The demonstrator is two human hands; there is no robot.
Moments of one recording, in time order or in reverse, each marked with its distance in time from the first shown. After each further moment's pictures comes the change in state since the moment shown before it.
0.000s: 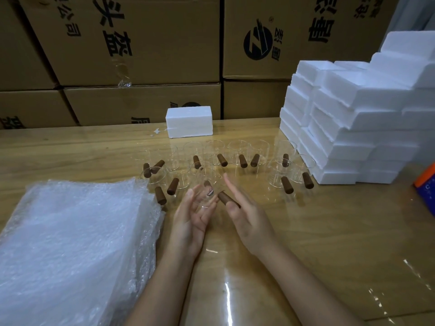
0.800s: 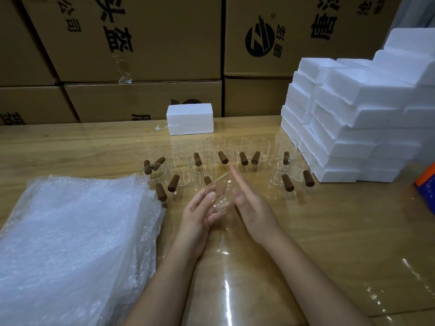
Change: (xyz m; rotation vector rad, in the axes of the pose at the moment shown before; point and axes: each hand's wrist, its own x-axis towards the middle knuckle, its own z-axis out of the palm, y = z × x) left_hand -0.004 -0.004 0.004 0.306 -0.139 -0.007; right_hand 0.007 -0.008 -0.012 0.041 -0.056 0.106
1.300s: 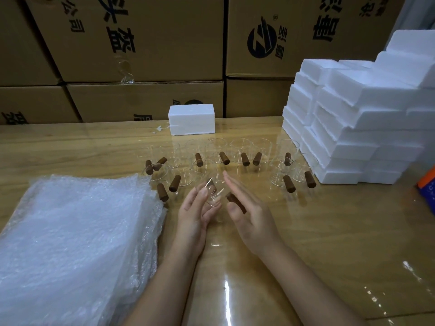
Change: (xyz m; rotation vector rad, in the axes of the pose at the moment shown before) left_hand 0.004 -0.001 -0.004 -0.053 0.148 0.041; right_hand -0.010 -0.001 0.011 -0.090 0.121 -0.237
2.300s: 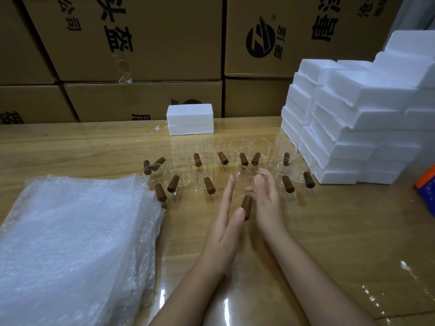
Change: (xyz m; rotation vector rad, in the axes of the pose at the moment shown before) left_hand -0.044 -0.004 0.043 0.592 -0.302 0.290; right_hand 0.020 0.034 -0.002 0.337 0.362 0.424
